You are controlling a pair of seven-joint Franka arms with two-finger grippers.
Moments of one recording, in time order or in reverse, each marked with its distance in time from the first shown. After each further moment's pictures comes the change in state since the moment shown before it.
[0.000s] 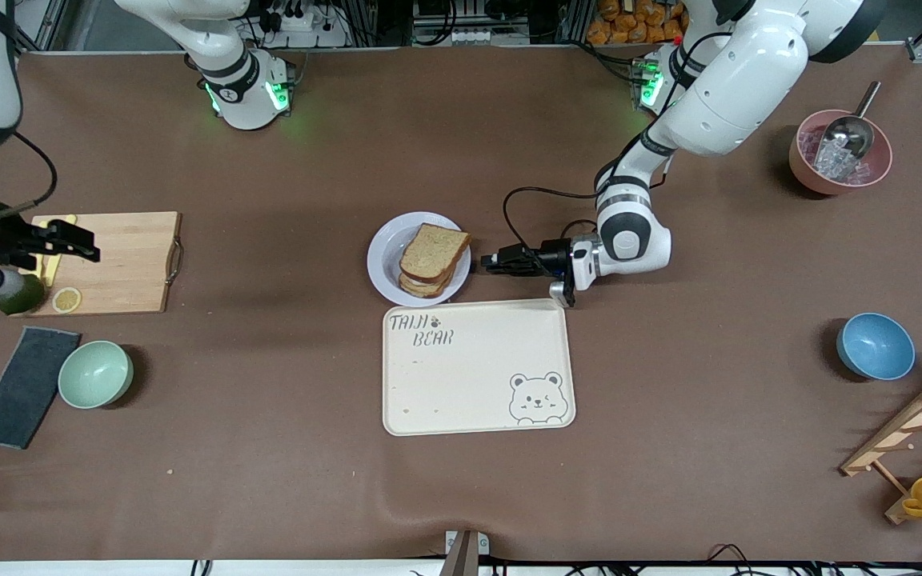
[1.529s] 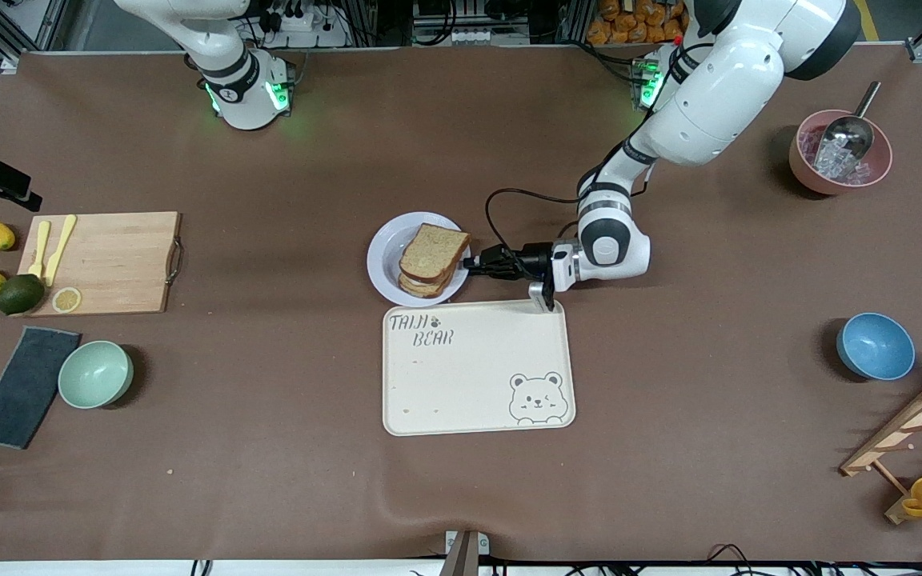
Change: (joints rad) left arm -0.057 0.076 -0.002 0.101 -0.016 -0.002 0.058; right arm 0.013 -0.101 -0.036 0.096 0.017 -0.149 0.085
